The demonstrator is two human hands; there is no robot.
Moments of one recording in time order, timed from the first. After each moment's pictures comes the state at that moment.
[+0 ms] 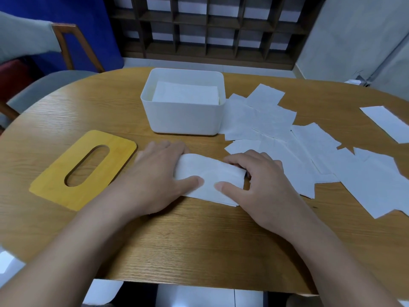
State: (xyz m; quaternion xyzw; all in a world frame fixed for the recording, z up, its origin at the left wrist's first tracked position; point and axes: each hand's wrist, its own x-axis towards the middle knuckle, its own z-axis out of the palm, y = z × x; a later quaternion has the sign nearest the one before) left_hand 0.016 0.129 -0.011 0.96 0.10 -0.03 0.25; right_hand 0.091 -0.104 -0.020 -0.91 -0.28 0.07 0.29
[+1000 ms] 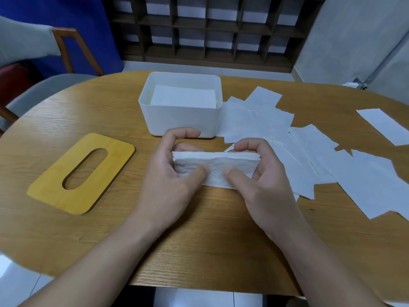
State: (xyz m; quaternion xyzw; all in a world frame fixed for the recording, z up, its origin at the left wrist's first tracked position) left_hand 0.013 0.082 -0.023 0.72 0.10 0.20 0.66; right_hand 0.082 -0.100 -0.025 -0.74 -0.19 0.10 0.64
